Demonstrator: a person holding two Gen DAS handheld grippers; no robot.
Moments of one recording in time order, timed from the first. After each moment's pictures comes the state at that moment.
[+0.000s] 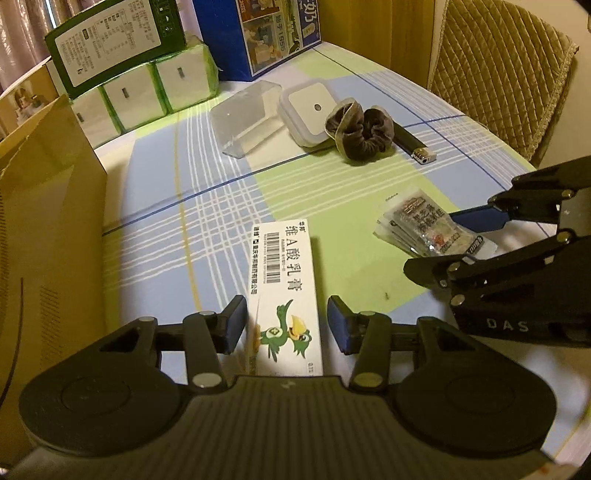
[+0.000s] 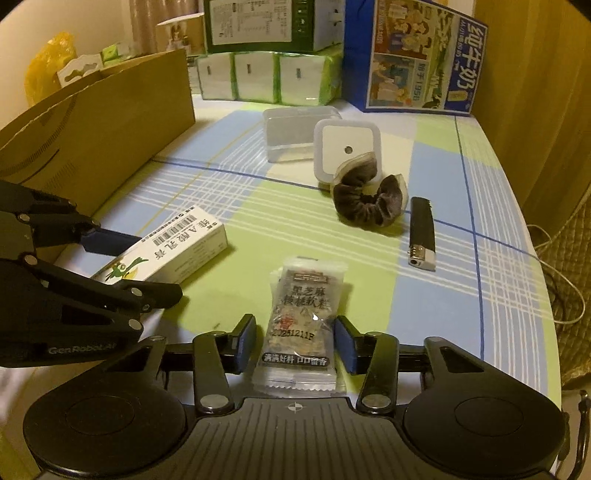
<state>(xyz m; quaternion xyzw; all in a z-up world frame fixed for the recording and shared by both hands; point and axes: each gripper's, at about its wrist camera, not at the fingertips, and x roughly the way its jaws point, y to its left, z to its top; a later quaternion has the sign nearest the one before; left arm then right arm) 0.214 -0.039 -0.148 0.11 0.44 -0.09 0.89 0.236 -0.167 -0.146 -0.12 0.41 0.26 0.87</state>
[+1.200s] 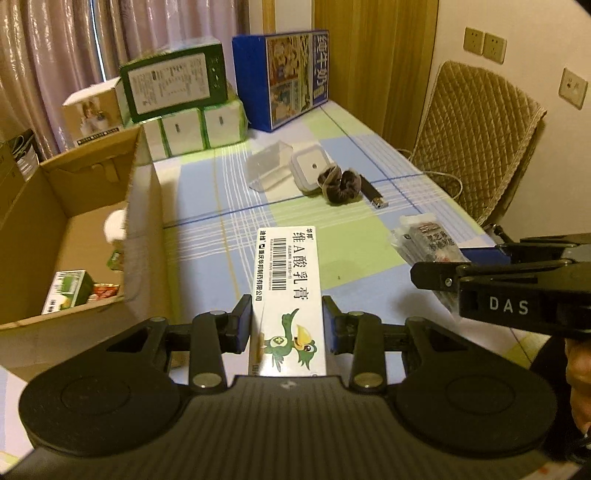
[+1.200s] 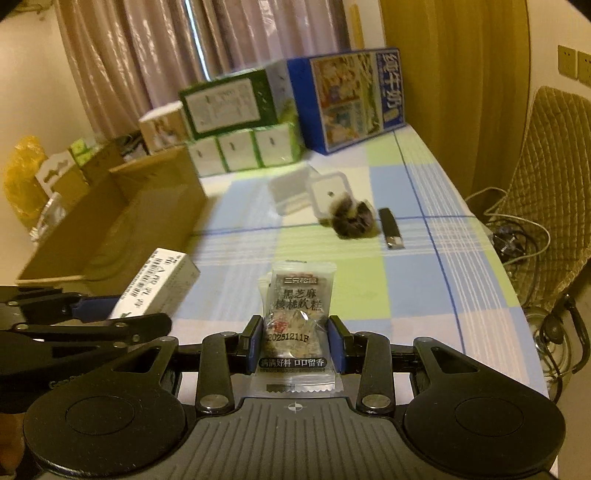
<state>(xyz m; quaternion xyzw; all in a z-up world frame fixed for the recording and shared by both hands) 0.091 -0.008 -0.039 0.04 0.39 -0.08 0.92 0.106 -0.173 -0.030 0.03 0.38 0.20 0.90</state>
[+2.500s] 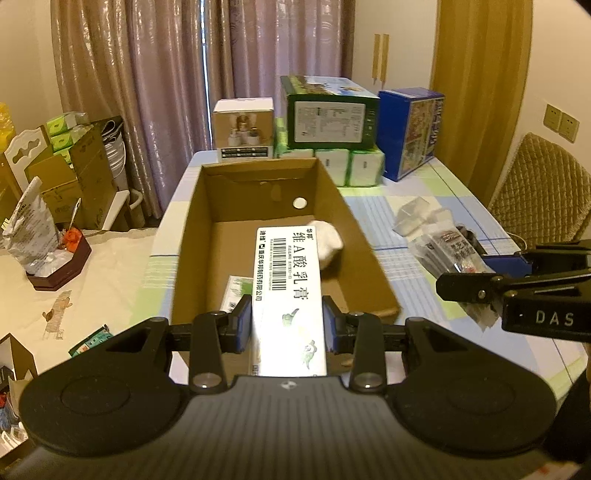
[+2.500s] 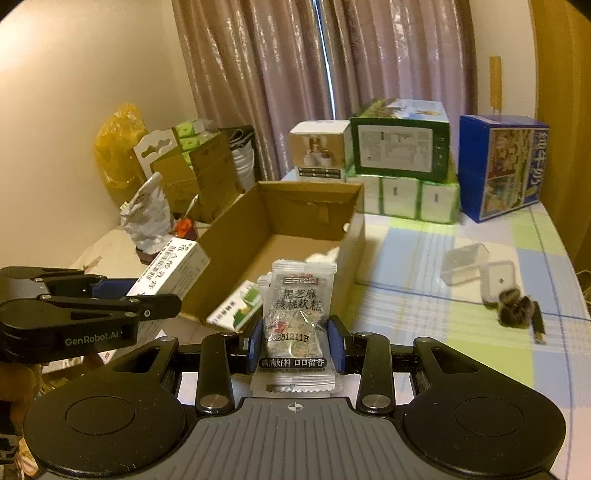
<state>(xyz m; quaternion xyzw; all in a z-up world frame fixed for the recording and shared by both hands) 0.055 0.186 0.033 -0.01 0.35 0.03 0.94 0.098 0.007 0.022 -0.03 0.34 0.34 0.88</state>
